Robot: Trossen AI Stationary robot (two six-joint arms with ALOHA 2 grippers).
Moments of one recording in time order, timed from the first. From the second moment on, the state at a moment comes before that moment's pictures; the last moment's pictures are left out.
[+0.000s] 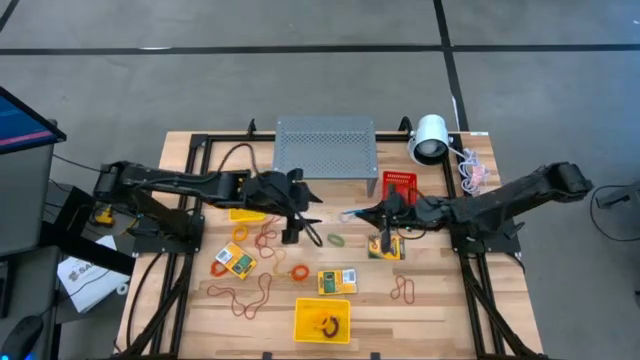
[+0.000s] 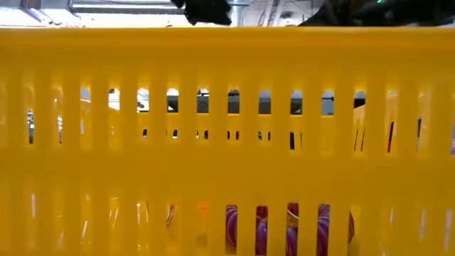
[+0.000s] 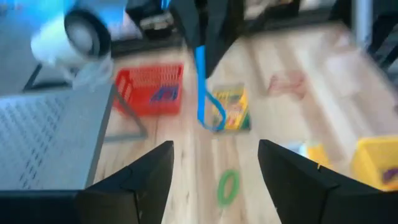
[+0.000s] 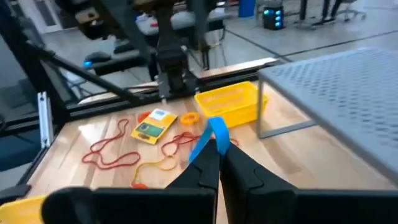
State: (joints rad) left arm -0.07 1.40 1.18 -0.32 -0.10 0.12; right arm 0.21 1.10 0.52 0.37 0.38 0.23
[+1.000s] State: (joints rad) left arm -0.14 0.90 0.51 0.38 0.03 0.02; right arm 0.41 0.52 0.21 0.06 0.70 0.23
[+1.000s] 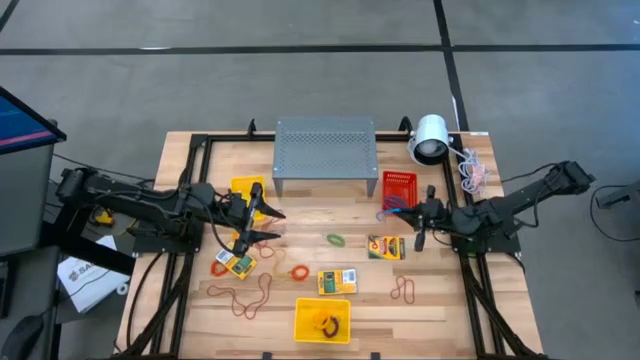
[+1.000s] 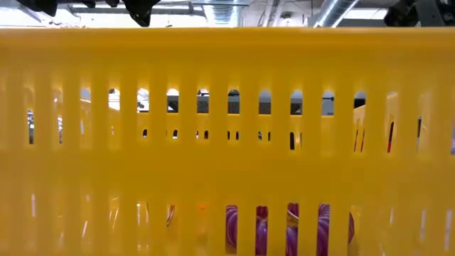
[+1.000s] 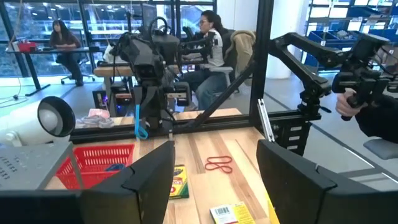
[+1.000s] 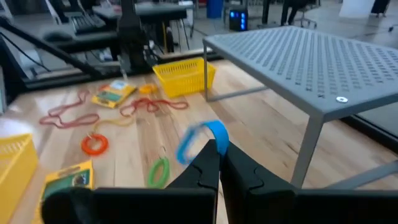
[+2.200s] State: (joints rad) left arm -0.14 0.90 0.49 0.38 0.03 -0.02; right arm -0.10 0.62 0.35 -0.44 0.43 0.36
